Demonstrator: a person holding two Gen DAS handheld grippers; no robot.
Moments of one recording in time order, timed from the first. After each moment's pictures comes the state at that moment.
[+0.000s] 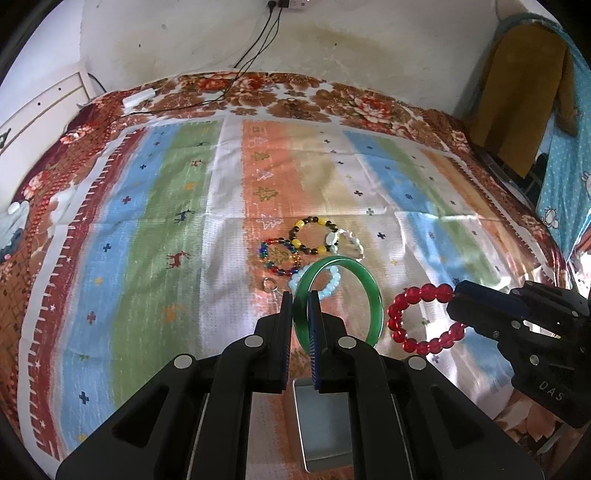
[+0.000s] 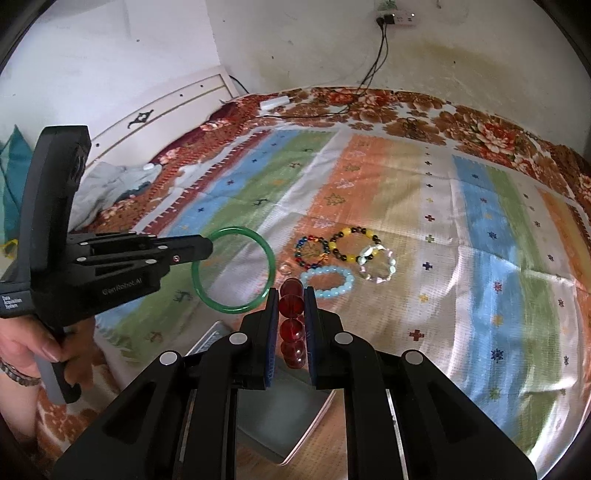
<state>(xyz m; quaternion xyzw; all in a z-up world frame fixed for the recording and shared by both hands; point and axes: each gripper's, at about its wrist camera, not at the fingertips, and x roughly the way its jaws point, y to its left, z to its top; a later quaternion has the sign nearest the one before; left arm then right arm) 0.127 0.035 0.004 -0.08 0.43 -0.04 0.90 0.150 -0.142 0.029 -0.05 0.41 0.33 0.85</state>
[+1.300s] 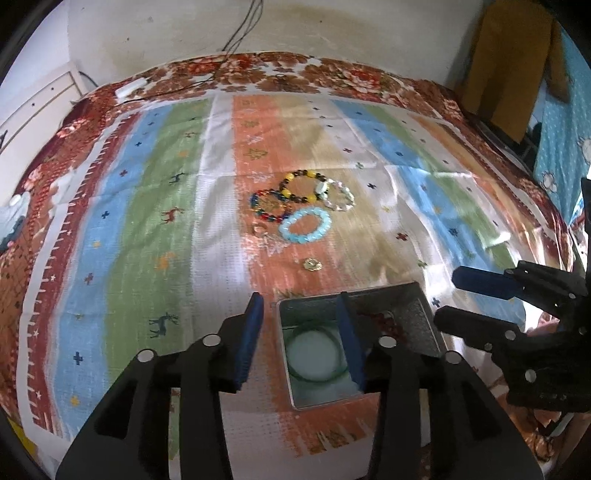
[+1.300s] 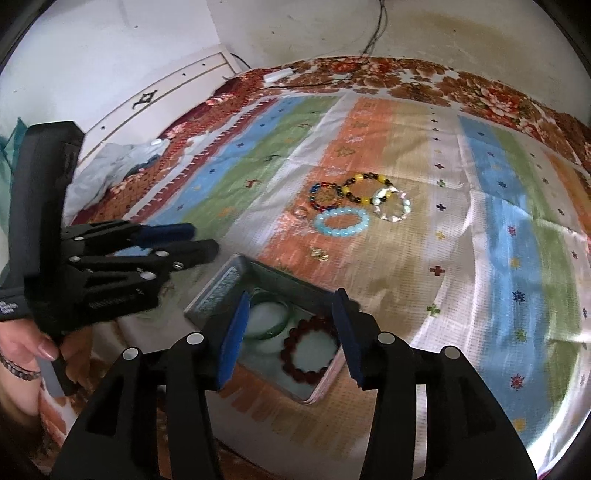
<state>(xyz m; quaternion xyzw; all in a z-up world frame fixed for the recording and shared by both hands) 0.085 0.018 -0.023 -0.05 0.46 -0.05 0.88 0.113 -0.154 -0.002 -0.04 0.46 0.32 0.83</state>
